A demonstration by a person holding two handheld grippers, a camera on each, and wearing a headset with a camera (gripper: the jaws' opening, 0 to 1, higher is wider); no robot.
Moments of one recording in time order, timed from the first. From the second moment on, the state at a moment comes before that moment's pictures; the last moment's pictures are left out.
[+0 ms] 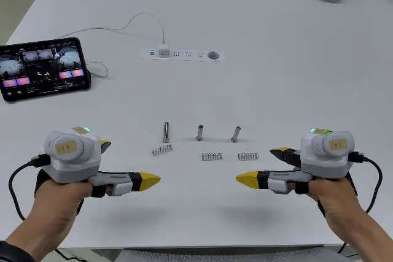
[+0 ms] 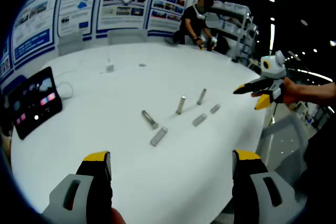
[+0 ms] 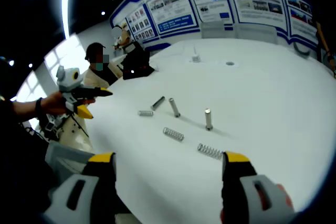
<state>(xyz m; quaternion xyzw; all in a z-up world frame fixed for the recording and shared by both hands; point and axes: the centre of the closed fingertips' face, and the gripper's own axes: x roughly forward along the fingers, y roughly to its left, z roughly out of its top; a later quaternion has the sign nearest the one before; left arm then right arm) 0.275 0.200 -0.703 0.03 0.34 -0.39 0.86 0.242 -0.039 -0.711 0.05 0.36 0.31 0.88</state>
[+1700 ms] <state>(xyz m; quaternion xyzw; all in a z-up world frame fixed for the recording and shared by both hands) 0.321 0.191 -0.714 0.00 0.35 -0.39 0.85 0.231 -0.038 -0.719 0.05 0.35 0.29 0.89</state>
